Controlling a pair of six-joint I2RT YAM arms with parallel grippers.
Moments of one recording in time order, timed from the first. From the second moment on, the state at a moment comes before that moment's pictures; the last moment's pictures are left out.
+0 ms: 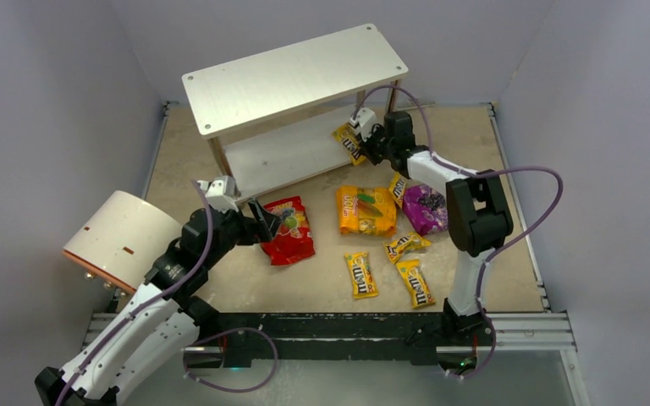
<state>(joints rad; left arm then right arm) -0.56 0.60 0.57 -0.33 -0.08 -0.61 0.32 1.96 1.34 0.02 -0.31 -0.45</state>
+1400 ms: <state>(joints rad) -0.56 0.56 0.57 -0.38 -0.06 -0.62 0.33 1.82 1.24 0.14 -0.12 -0.29</state>
